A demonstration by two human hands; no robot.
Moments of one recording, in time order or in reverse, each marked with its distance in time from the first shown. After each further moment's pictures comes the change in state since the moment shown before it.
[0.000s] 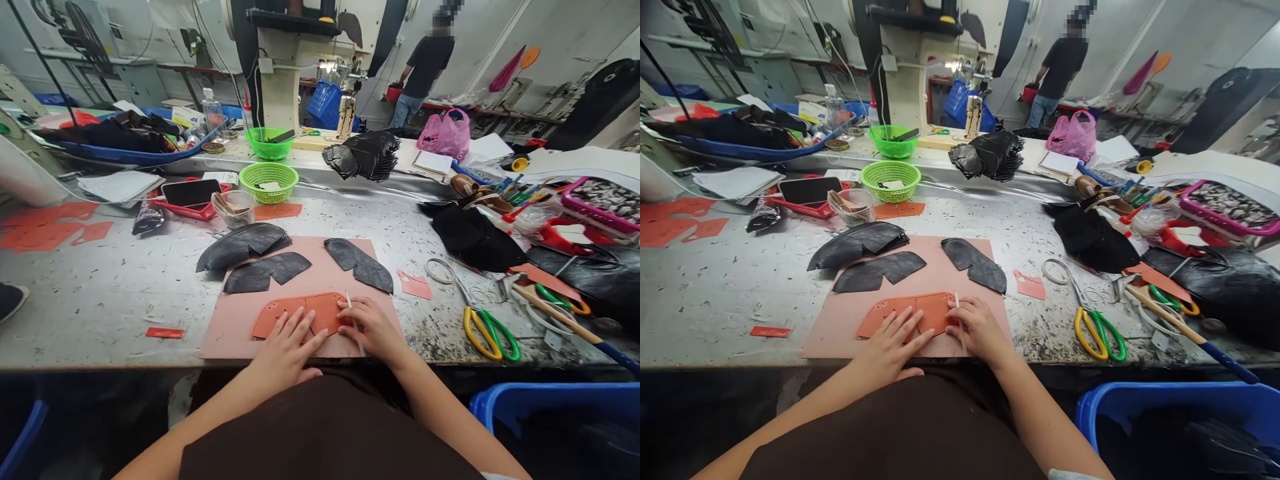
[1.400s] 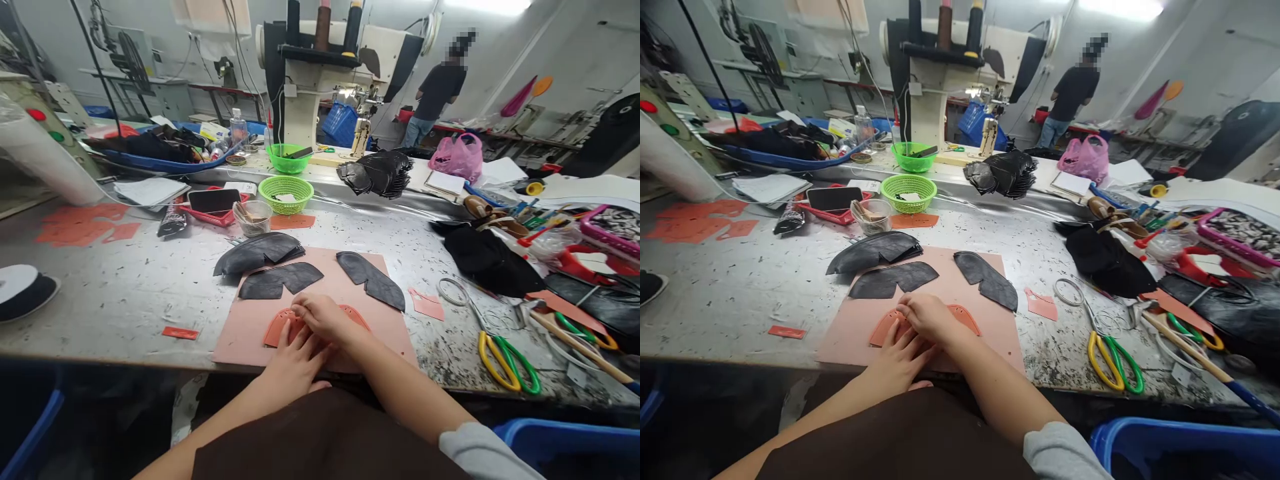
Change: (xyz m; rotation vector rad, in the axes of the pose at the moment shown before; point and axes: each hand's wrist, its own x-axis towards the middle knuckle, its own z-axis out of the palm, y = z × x) left_hand -0.003 0.006 0.007 0.049 -0.063 -0.049; right_hand 0.100 -0.062 0.040 0.156 -0.239 -0.029
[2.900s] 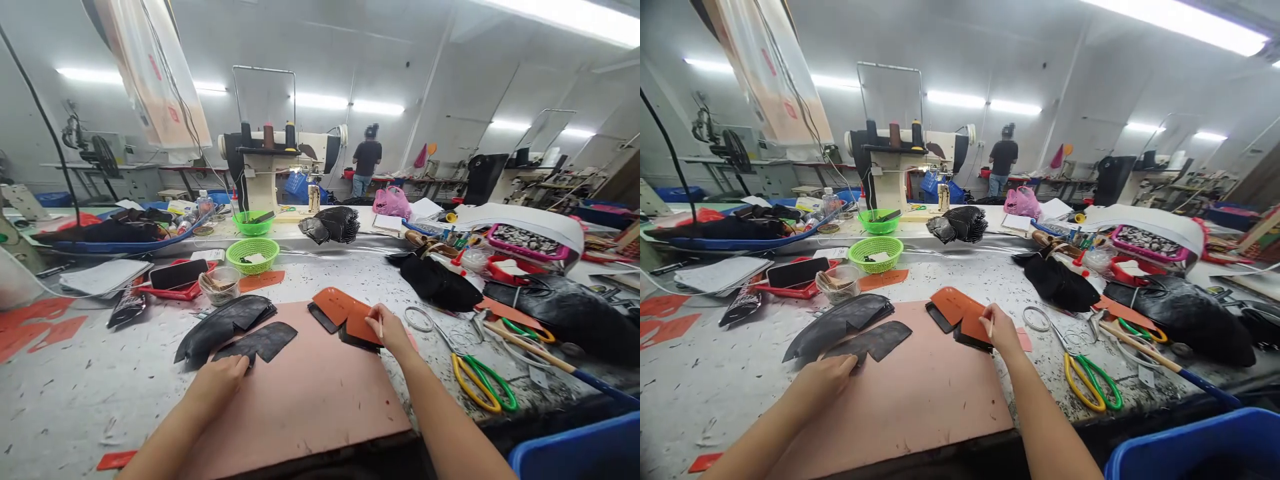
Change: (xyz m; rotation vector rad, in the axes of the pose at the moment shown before) left_hand 0.013 -0.134 -0.044 0.105 0.062 -0.175; right_hand -0.070 0.108 -0.100 0.064 0.817 0.373
